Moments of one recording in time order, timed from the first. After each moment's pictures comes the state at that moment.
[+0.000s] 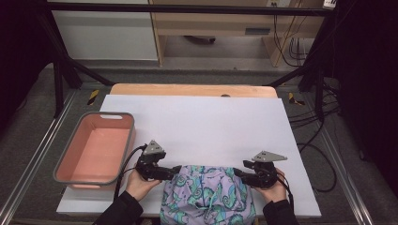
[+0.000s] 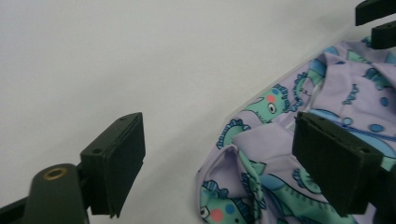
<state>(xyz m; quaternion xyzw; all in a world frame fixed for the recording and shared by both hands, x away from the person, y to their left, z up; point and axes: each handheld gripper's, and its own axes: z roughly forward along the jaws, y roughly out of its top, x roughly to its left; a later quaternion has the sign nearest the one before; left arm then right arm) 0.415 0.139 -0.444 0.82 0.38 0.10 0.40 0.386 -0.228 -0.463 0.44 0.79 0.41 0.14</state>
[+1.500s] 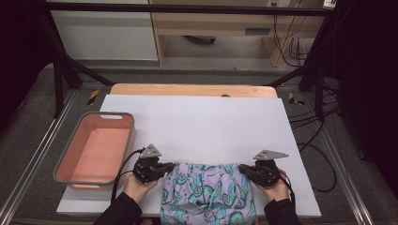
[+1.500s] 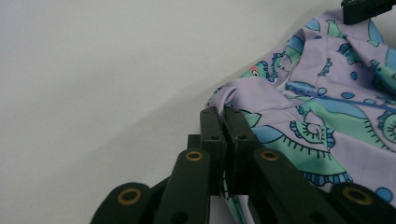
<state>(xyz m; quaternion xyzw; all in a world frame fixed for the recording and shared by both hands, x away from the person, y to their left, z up) 0.405 0.154 -0.442 0.83 0.37 0.07 0.42 0.389 -0.232 -0.454 0.44 0.79 0.40 0.12</state>
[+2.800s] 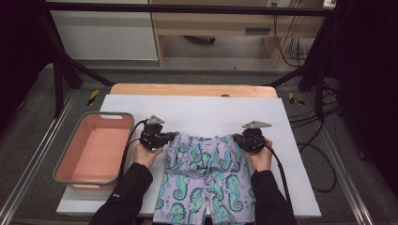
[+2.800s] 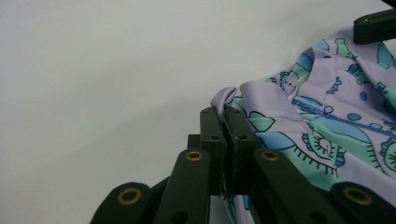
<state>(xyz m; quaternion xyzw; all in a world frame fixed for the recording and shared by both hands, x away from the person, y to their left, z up) 0.505 0.146 -0.440 0.80 0.42 0.12 0.41 0.496 -0.211 -0.459 0.47 0.77 0.39 0.19</state>
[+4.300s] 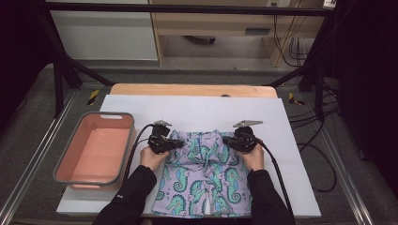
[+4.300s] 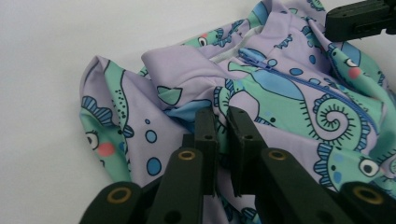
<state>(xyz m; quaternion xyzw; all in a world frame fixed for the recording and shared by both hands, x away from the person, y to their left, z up) 0.506 0.128 -0.458 0.80 0.43 0.01 0.41 0.498 -0.188 -0.457 0.44 0.79 0.41 0.12</state>
